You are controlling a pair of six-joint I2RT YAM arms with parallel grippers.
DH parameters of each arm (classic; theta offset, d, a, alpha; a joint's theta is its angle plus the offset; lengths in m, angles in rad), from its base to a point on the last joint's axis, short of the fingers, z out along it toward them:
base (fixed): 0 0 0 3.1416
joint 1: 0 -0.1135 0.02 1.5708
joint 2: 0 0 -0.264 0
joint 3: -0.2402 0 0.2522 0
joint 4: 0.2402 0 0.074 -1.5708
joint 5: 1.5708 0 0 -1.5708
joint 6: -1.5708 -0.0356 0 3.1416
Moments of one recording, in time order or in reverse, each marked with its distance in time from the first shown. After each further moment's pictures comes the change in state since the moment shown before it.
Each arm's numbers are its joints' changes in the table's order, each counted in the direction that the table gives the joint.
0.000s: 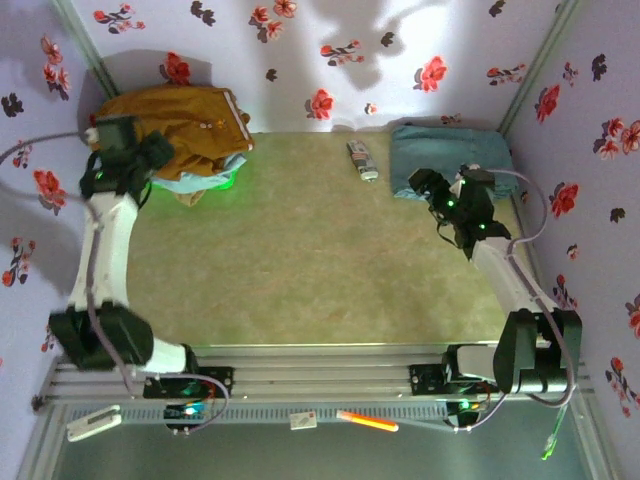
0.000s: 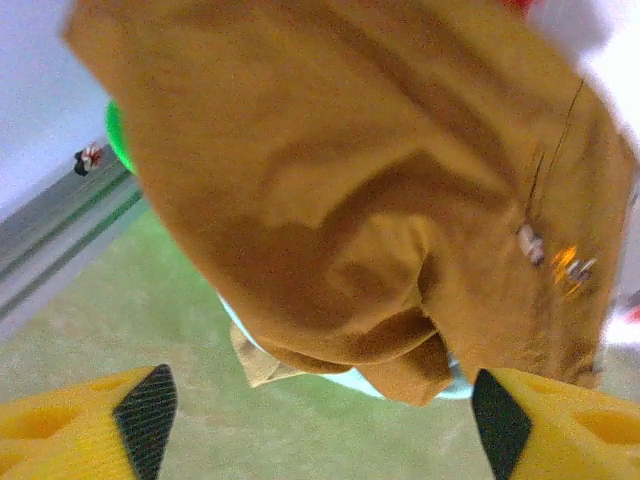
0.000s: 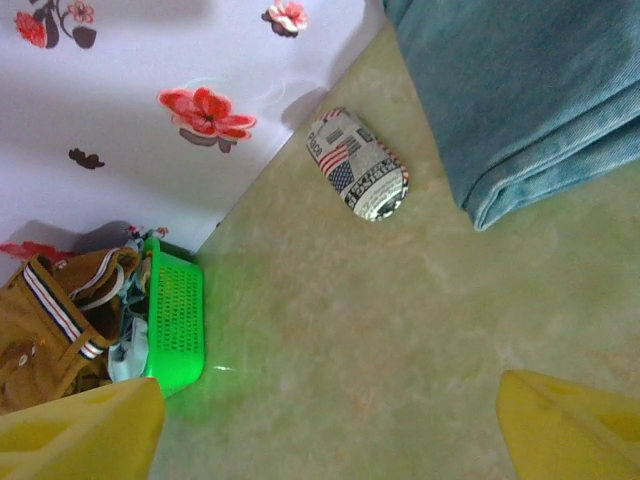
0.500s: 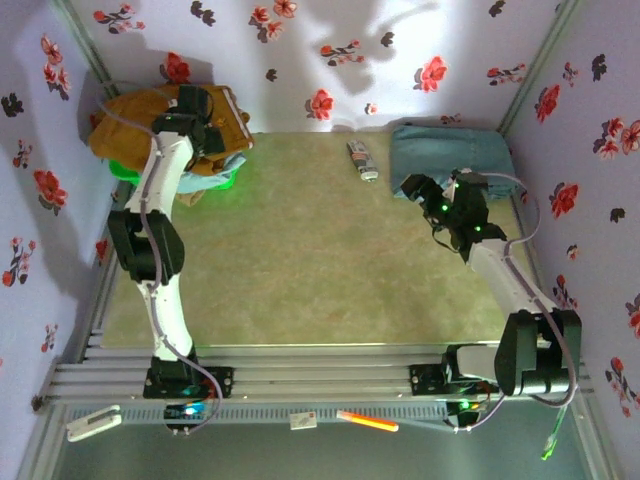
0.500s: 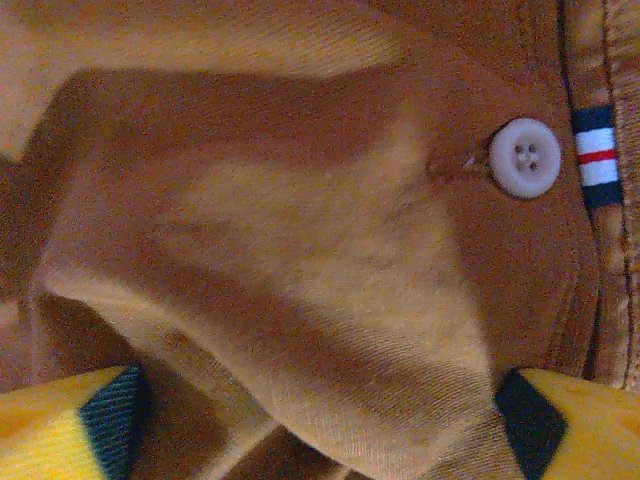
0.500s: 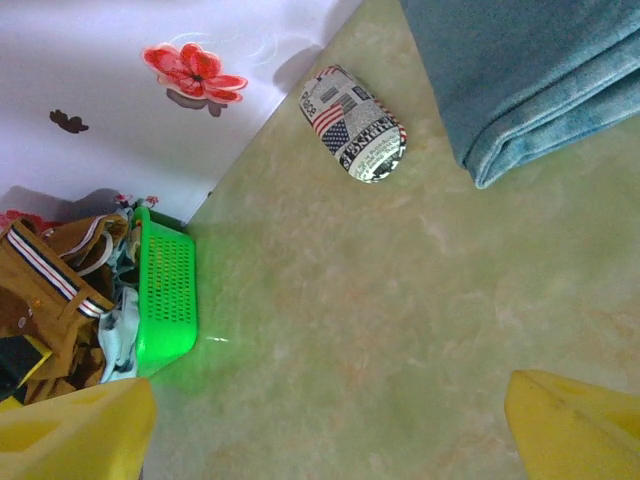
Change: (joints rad) left arm 0.152 0.603 -0.551 0.254 -0.190 -0.229; right arm -0.024 -0.011 0.015 0.037 -0.010 0.006
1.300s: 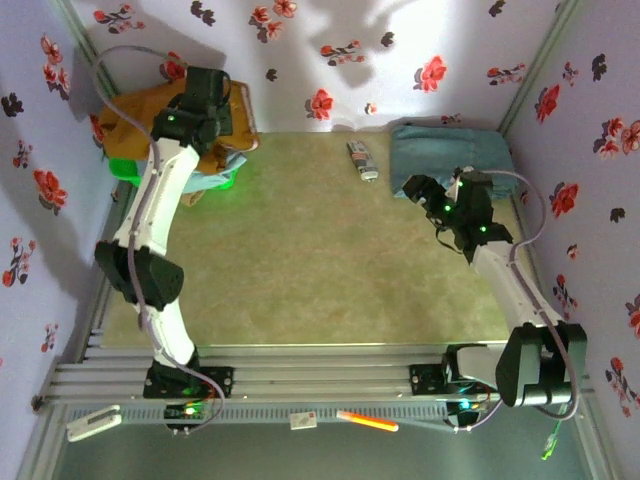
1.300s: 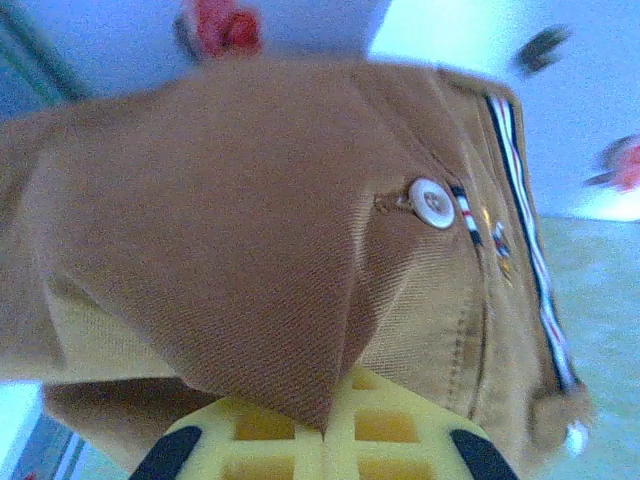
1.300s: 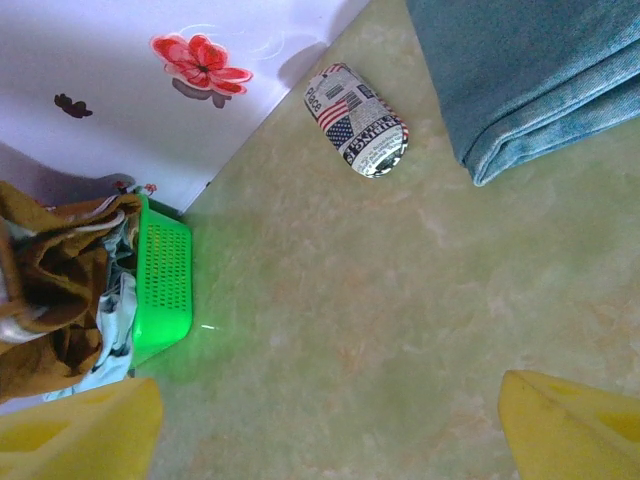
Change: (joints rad) left arm 0.229 -0.277 -0.032 -0.050 -0.087 -0.140; right arm 0.000 -0.042 -0.038 0.095 0.003 0.050
